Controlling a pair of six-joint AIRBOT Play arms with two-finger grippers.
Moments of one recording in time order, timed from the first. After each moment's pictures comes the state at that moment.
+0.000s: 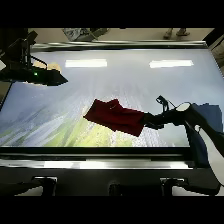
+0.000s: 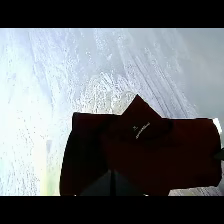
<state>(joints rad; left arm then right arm) -0.07 -1.35 1.64 1.05 -1.29 -1.39 -0.07 -1.47 0.88 -0.74 1.04 1.19</state>
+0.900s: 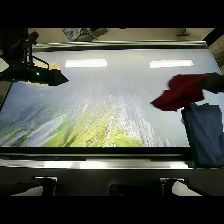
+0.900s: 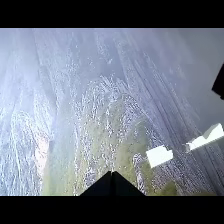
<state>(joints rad) -0.07 -1.37 1.64 1.05 -1.26 -1.38 -0.56 -1.33 1.63 -0.89 1.52 1.14</state>
